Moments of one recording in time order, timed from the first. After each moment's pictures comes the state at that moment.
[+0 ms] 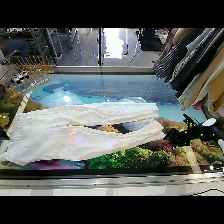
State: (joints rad) left arm 0.75 -1.51 1.44 1.36 -1.57 -1.36; right arm -0.50 -1.44 0.98 -1.00 1.28 1.22
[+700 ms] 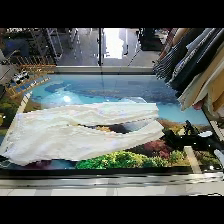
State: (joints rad) left arm 1.11 -1.30 0.89 1.13 -1.22 -1.30; right arm -0.50 -1.39 0.77 -0.78 0.98 1.21
